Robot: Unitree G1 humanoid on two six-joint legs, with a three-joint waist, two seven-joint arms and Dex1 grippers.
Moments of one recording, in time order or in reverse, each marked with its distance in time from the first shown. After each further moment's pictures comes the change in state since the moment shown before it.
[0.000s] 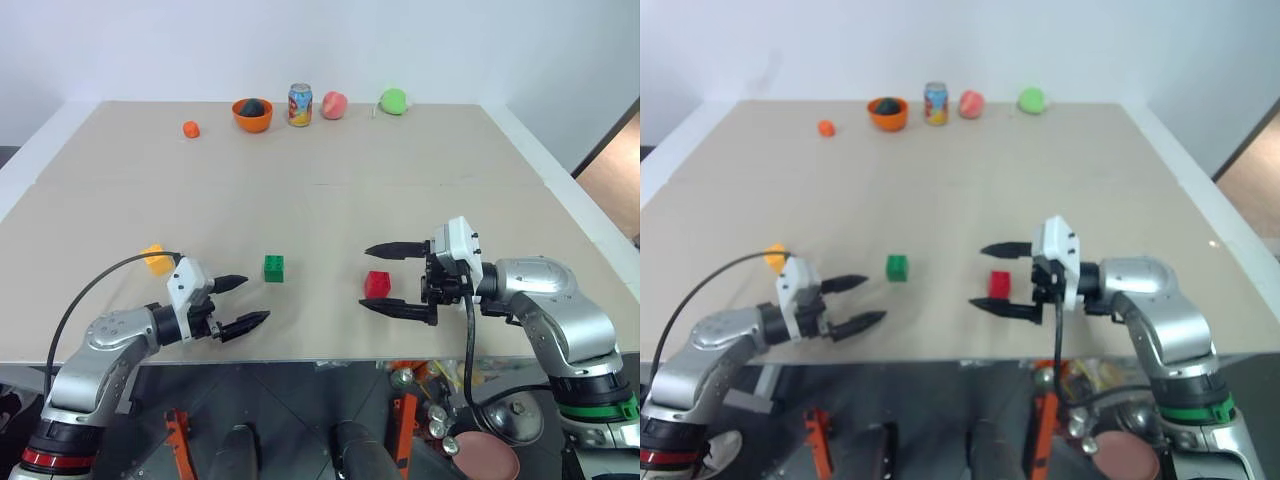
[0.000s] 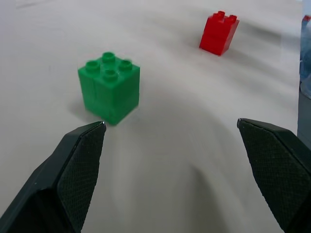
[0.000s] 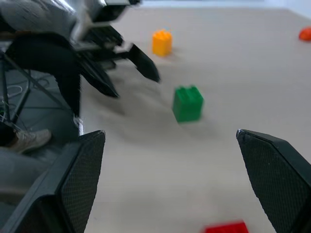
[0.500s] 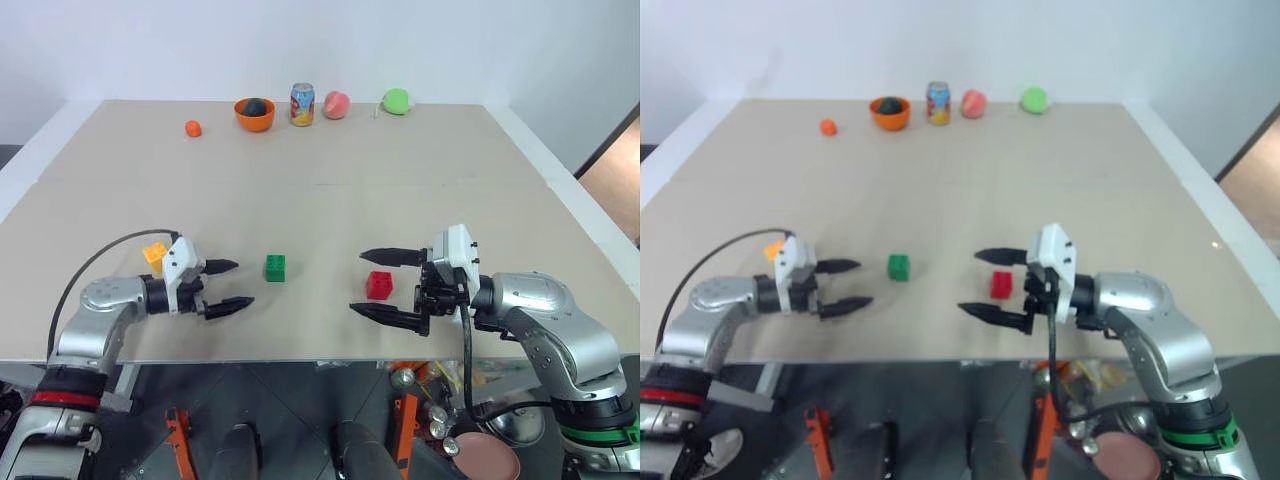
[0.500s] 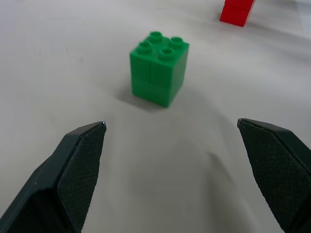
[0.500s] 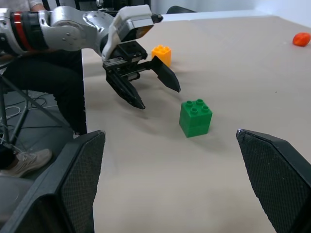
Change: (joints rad) left arm -0.293 0.041 -0.043 0.458 0.106 -0.219 -0.260; right arm 0.075 0.000 -0.029 -0.118 0.071 0.055 -0.121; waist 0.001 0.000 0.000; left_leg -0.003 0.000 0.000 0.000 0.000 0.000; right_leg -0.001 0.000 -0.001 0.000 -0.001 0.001
